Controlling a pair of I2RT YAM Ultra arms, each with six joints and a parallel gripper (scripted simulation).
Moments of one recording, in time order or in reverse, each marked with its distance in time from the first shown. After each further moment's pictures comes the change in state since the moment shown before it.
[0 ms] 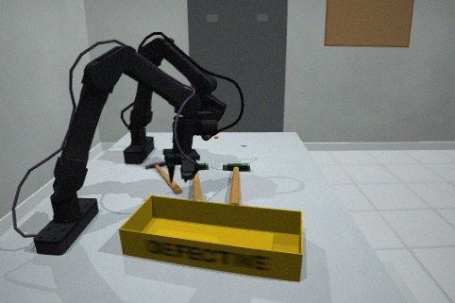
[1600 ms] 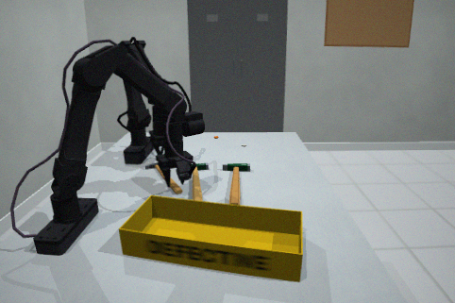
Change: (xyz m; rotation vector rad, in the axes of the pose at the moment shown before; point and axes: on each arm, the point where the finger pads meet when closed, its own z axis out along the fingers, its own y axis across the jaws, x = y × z) left arm 0.019 -0.024 0.080 -0.083 -0.491 -1.142; right arm 0.010 -0.006 0.017 -0.119 -0.089 -0.113
